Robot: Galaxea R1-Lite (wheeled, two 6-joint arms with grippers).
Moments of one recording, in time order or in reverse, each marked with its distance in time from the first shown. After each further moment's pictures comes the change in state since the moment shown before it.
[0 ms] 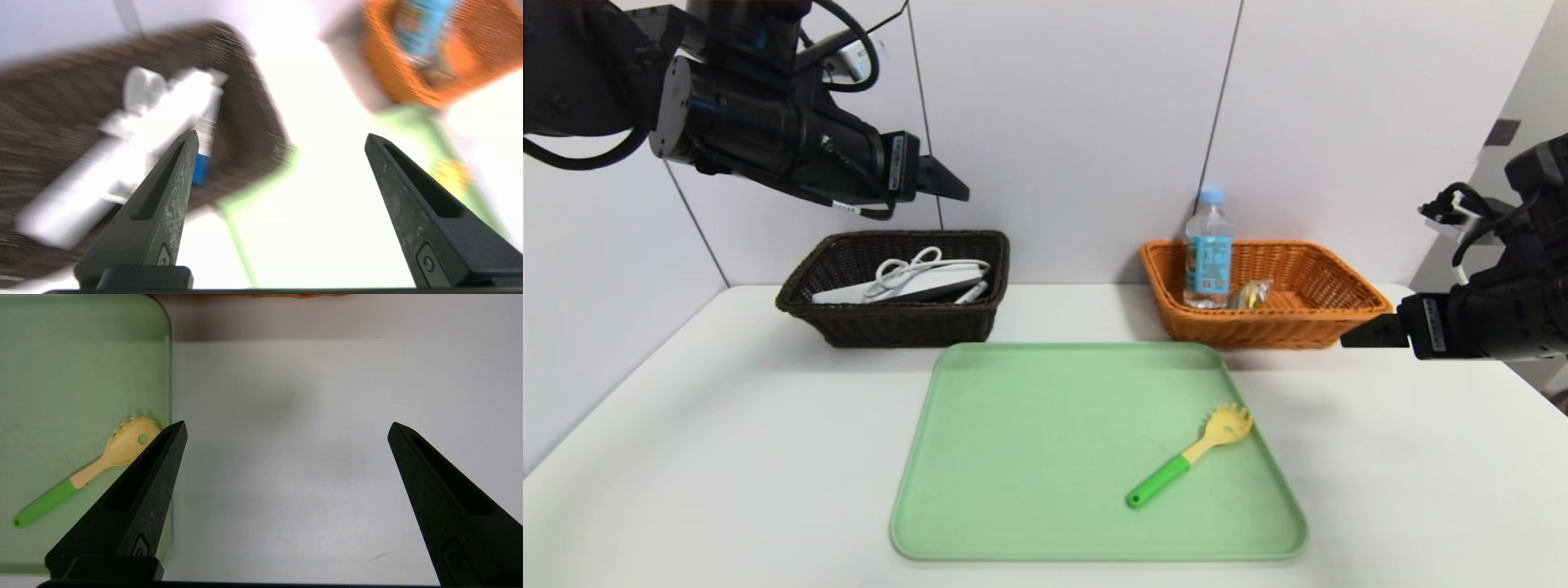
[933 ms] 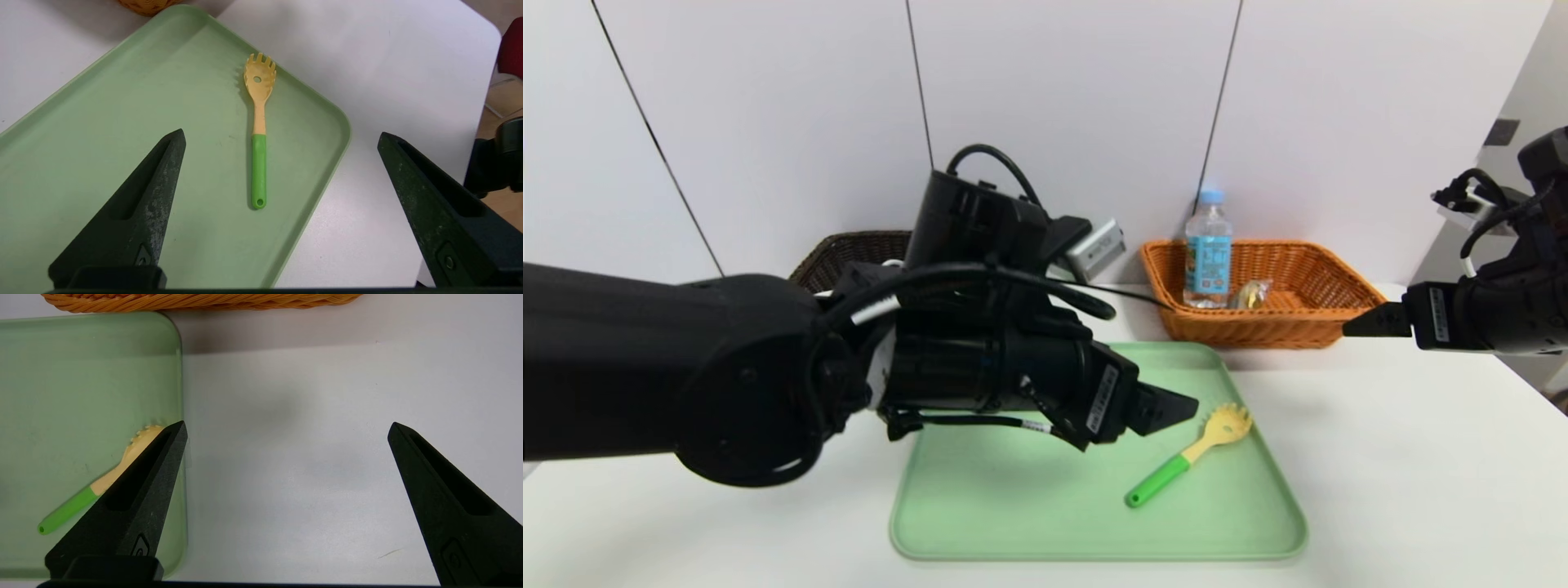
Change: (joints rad) left arm -0.473 -0.042 0.658 -0.665 -0.064 0.021; right arm 0.016 -0.024 -0.010 0.000 -0.020 0.059
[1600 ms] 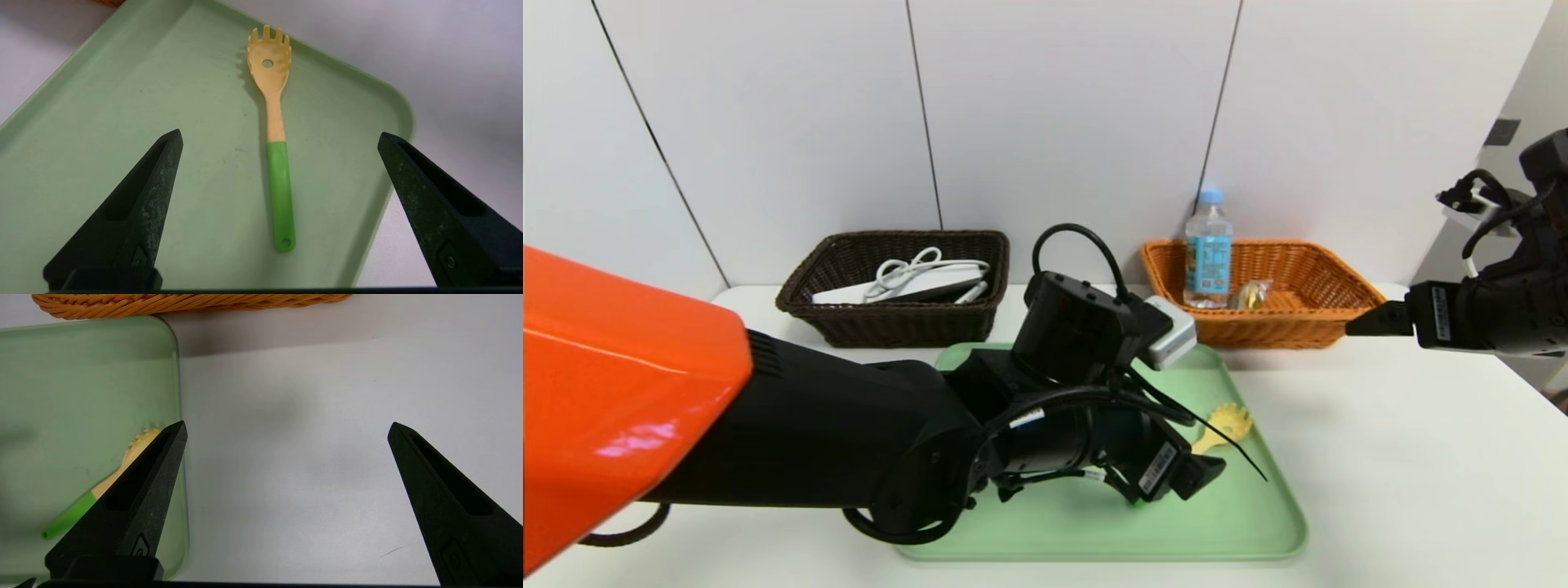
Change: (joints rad) left arm -0.076 0.205 0.021 -0.186 0.117 0.159; right arm -0.010 0.001 0.002 0.000 0.000 0.023
